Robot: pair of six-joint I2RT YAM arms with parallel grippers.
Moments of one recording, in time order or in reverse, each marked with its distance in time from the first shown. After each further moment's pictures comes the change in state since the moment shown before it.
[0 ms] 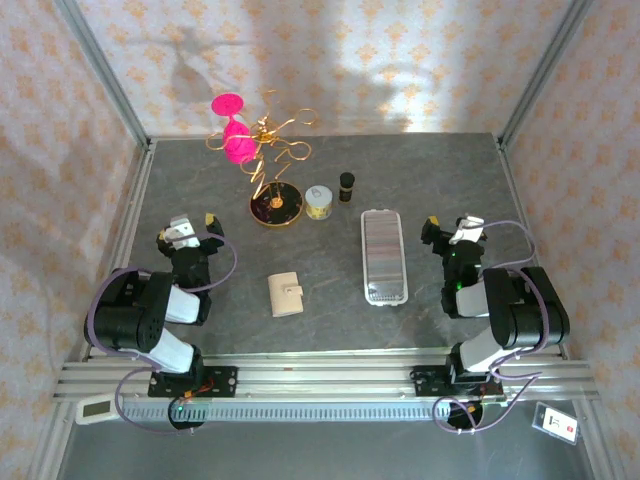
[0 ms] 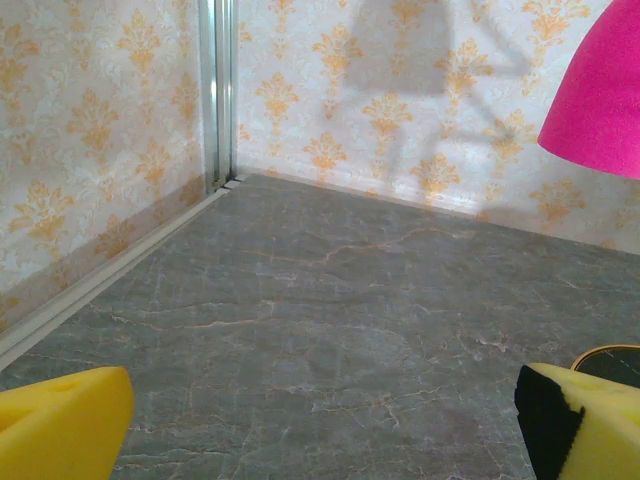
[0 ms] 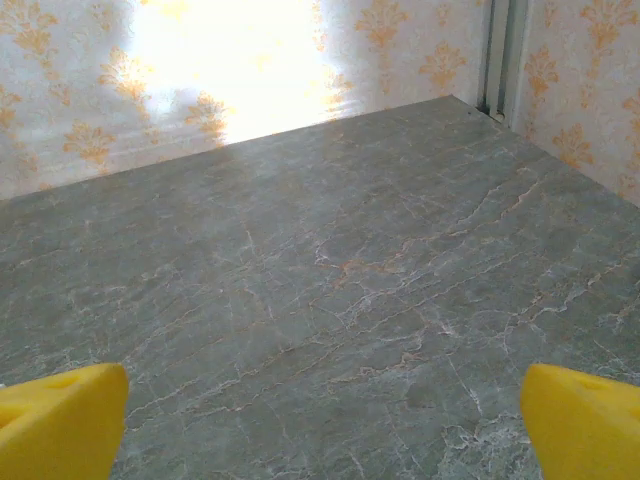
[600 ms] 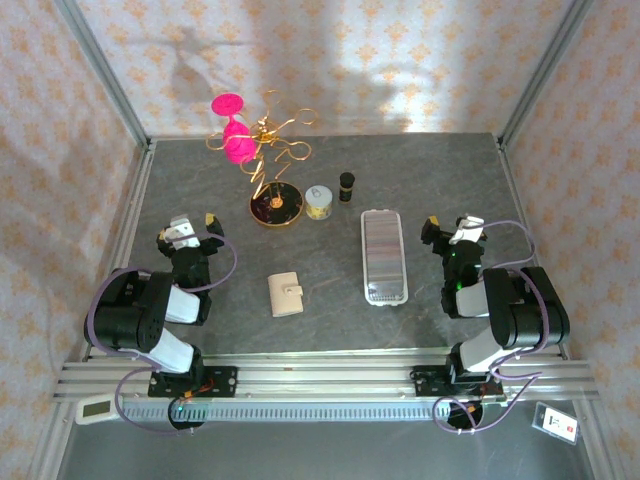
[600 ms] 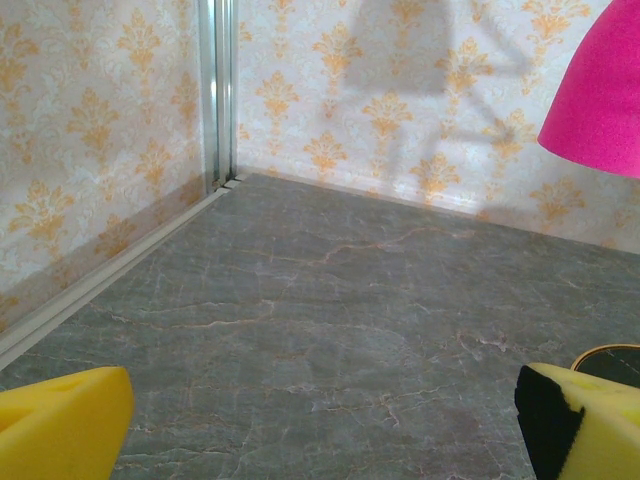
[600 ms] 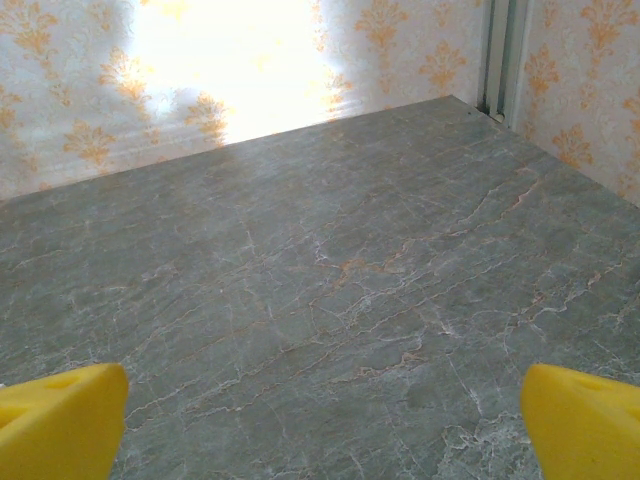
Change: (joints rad) left arm 0.000 0.000 0.000 -0.001 0.000 0.000; right arm 0.000 0.000 0.000 0.000 0.000 0.000
